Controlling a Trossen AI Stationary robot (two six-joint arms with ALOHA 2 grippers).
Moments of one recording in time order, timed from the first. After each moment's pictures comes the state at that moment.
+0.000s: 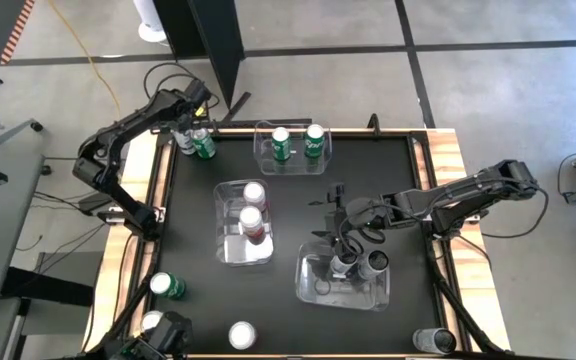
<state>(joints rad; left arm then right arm) 1.03 1.60 1.28 -1.03 -0.52 -0.76 0.20 1.32 0.91 -0.13 0.33 -0.32</state>
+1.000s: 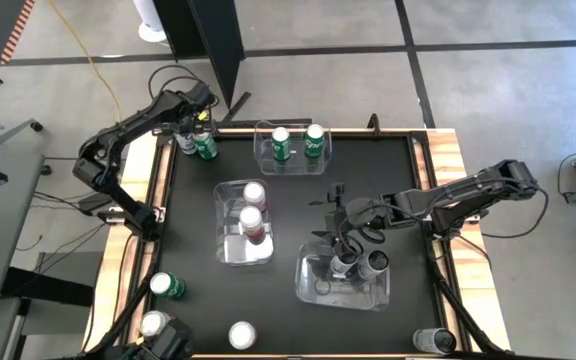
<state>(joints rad) 0.98 1.59 1.27 -1.10 -0.51 -0.75 0.20 1.32 0.91 -0.13 0.33 -0.32</state>
